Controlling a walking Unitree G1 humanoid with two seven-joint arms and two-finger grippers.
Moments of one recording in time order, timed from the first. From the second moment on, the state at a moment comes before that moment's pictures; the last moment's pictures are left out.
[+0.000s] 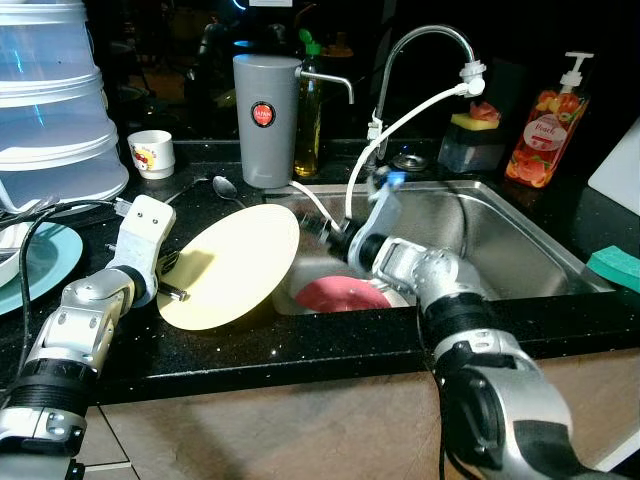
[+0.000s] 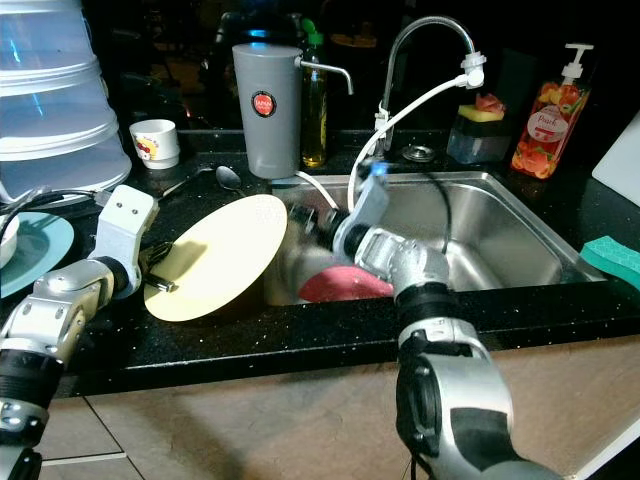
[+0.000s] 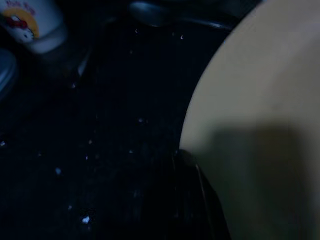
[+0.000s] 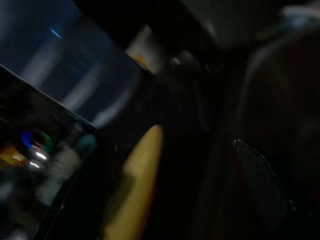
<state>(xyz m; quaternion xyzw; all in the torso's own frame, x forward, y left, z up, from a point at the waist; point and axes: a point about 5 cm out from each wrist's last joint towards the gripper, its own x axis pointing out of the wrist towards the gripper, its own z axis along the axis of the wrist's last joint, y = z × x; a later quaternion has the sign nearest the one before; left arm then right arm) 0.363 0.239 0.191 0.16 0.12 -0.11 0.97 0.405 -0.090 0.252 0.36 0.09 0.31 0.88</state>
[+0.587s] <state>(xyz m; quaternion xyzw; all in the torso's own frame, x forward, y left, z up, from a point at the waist) 0.364 0.238 0.192 0.16 0.12 -0.11 0.97 0.389 -0.068 0.228 0.23 0.15 0.37 0.89</state>
